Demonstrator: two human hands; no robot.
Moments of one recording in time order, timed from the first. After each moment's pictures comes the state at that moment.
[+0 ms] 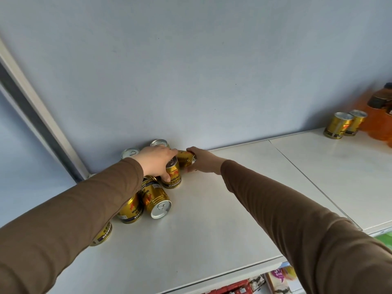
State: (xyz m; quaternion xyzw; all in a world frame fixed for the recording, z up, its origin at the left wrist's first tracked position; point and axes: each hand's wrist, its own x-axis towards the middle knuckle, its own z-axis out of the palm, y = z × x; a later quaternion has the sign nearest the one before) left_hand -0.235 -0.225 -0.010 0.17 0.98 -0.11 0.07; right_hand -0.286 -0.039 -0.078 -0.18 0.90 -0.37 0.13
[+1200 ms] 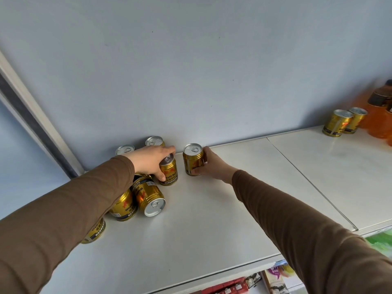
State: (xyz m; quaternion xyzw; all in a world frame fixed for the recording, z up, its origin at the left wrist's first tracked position) left_hand -0.249 -0.233 -0.024 0.19 0.97 0.01 0.12; right_hand -0.274 0.001 -0.108 -0.12 0.84 -0.52 0.11
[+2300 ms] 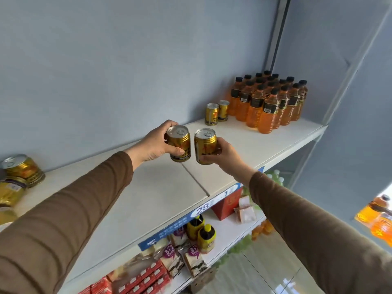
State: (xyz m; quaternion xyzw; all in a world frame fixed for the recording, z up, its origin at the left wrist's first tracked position) left_hand -0.207 0.125 -0.004 0.28 0.84 0.45 0.10; right_hand -0.125 0.352 -0.065 0.05 0.84 -0.53 -0.12
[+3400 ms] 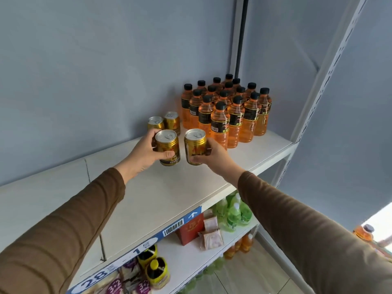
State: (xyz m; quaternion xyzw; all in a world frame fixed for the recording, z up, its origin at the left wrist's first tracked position) left_hand -0.279 0.380 -0.046 0.22 0.81 0.54 0.09; right_hand -0.211 0.609 -0.082 0.05 0.83 -0.55 -0.08
